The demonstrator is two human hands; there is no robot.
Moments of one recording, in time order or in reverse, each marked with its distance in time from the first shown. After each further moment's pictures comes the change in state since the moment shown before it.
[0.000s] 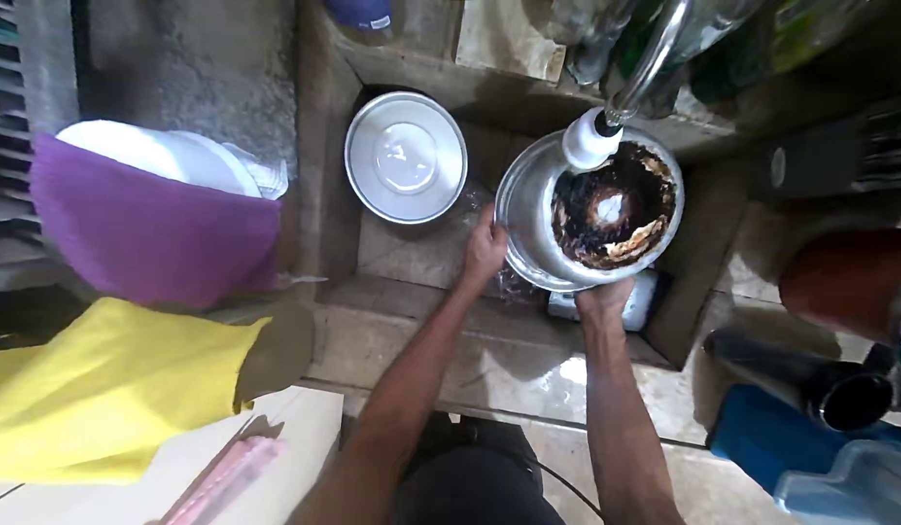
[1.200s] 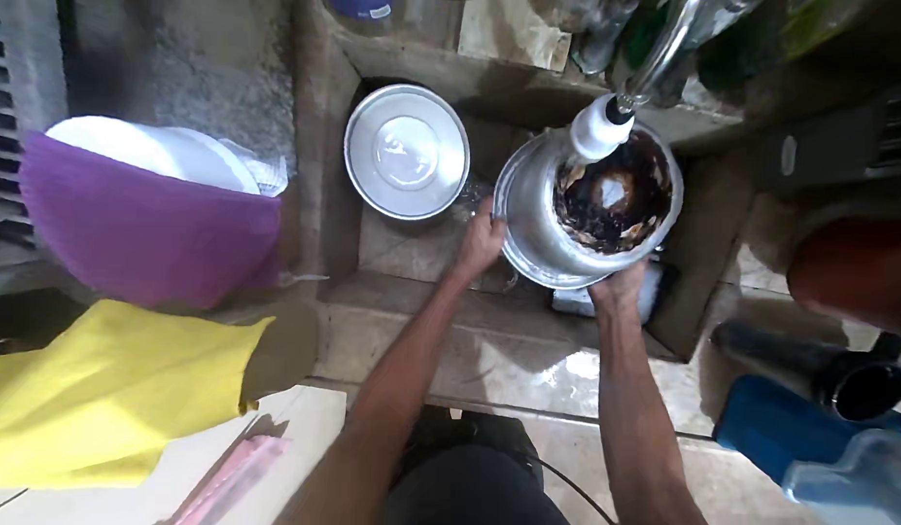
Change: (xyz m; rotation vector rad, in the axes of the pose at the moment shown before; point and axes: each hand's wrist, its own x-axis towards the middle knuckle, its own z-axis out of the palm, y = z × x) left_hand 0.012 -0.005 -0.019 0.108 -0.200 -0.053; right_hand 0.012 -0.008 -0.010 -0.033 -0.033 0.068
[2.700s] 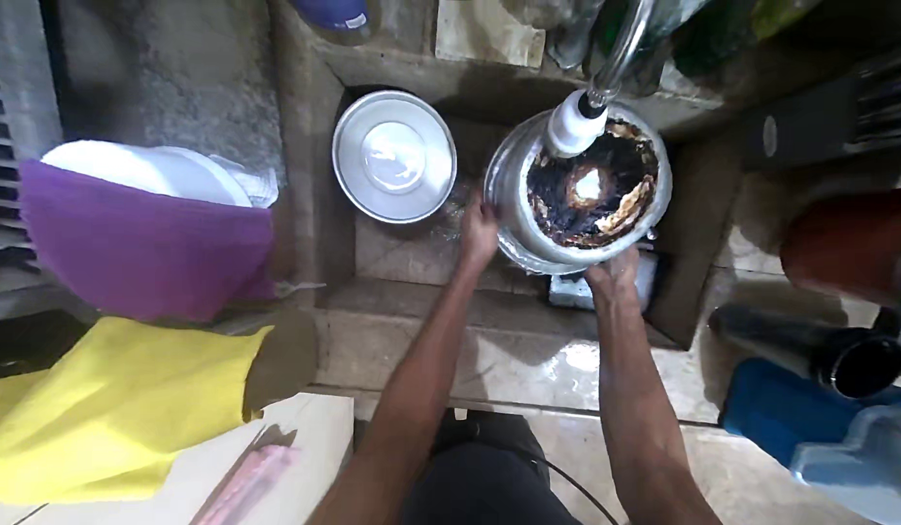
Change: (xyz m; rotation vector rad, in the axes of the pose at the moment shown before) left_hand 0.016 0.005 0.018 -0.147 0.167 0.000; right_hand -0.006 -0.007 0.011 -0.064 -0.042 -0.026
